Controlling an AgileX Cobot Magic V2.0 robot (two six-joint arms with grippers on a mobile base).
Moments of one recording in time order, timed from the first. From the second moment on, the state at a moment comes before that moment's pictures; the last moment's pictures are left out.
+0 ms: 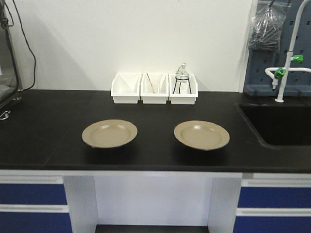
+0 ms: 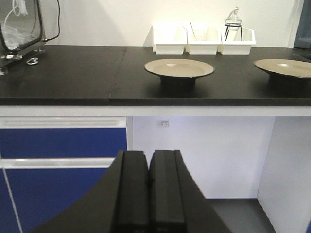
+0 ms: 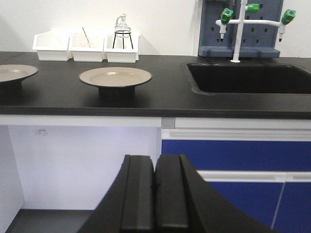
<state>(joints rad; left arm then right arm) -0.05 -0.01 0.03 0.00 0.16 0.01 -0.02 -0.01 0.03 -0.06 0.14 0.01</state>
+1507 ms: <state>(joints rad) -0.05 -0.01 0.03 0.00 0.16 0.01 -0.02 -0.01 0.03 -0.06 0.14 0.01</state>
